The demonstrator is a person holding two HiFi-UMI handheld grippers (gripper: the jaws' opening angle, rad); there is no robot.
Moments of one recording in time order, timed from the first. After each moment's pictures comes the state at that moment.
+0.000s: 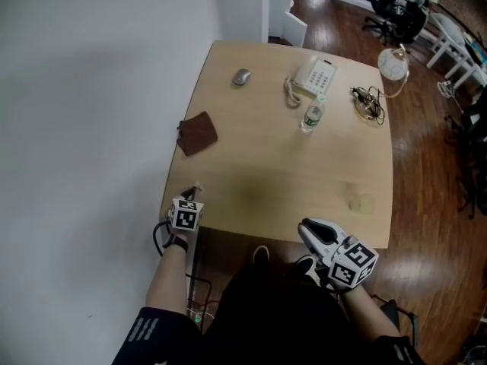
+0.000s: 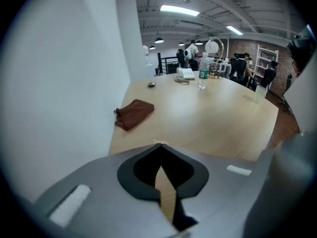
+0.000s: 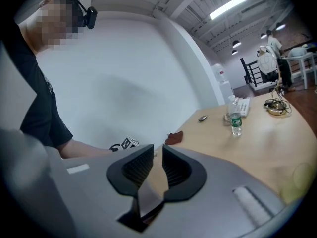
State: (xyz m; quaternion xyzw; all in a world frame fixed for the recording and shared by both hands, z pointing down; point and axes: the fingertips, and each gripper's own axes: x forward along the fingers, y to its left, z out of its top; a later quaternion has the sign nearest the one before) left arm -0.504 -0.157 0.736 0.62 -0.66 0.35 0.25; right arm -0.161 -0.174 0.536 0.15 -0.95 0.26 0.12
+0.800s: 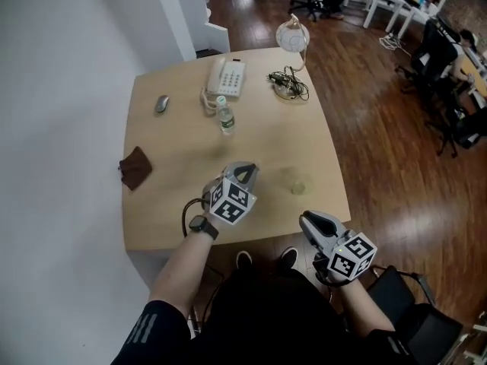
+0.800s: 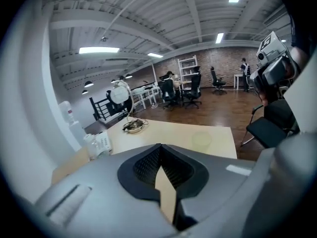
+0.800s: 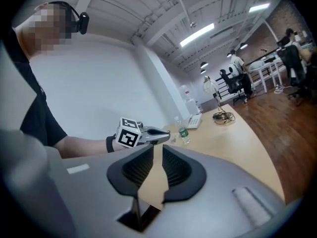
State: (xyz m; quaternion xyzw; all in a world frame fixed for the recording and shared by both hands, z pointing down) left arm -0.074 -0.350 0.598 0.86 -0.40 0.33 0.01; right arm 0.057 -0.216 0.533 0.32 -0.90 0.28 0.04
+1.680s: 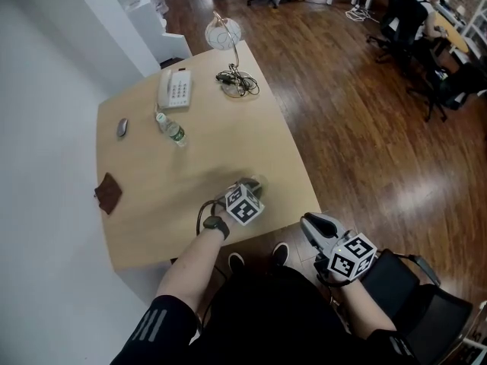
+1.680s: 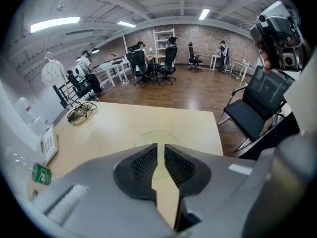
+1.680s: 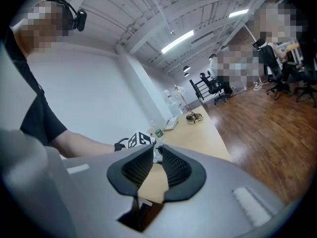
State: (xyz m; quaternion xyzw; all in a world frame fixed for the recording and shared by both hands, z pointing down) left arm 0.118 -0.336 0.737 0.85 -0.23 0.47 0.06; right arm 0.221 -0.220 0.567 0.39 -0.87 0.32 0.02
